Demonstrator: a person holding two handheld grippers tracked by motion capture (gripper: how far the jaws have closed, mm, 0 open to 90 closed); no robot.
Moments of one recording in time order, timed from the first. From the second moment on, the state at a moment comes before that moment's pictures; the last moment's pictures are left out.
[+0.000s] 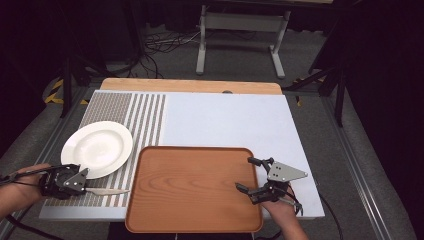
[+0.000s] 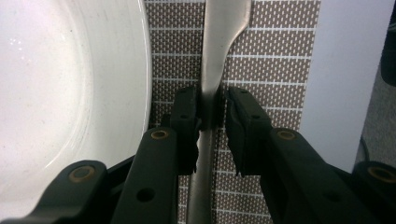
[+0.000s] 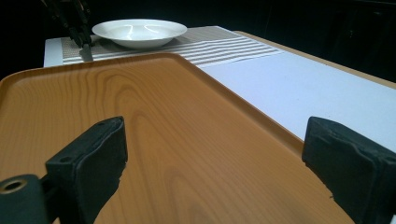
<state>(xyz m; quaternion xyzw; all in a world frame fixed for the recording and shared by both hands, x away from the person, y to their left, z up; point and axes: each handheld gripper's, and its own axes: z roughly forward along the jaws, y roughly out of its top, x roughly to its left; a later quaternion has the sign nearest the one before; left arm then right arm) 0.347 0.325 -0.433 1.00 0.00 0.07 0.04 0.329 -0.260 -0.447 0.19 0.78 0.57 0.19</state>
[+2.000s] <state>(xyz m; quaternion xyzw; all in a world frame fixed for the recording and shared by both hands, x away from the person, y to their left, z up) 0.339 0.313 -0.379 0.98 0.11 0.06 0.13 0.327 -0.264 -0.442 0.19 0.77 0.58 0.19</state>
